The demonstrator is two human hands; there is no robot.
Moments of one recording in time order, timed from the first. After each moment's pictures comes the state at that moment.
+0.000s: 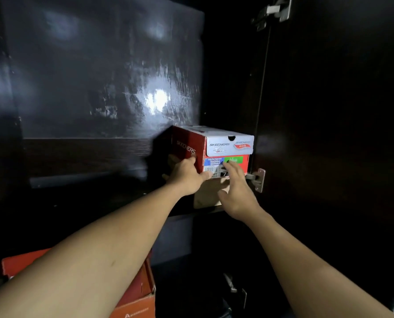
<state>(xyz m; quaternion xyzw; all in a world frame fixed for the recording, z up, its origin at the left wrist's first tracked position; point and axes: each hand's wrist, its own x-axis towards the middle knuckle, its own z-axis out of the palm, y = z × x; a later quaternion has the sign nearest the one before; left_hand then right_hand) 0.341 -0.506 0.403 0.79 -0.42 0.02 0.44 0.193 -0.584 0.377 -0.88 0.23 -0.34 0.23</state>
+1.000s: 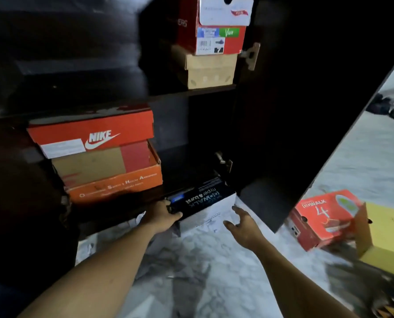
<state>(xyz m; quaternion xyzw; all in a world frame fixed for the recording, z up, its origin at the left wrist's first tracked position) 0.221 -0.309 0.080 0.87 -0.30 -0.28 0.29 -0.003 -0.463 0.059 -0.81 0.43 -0.07 0.40</state>
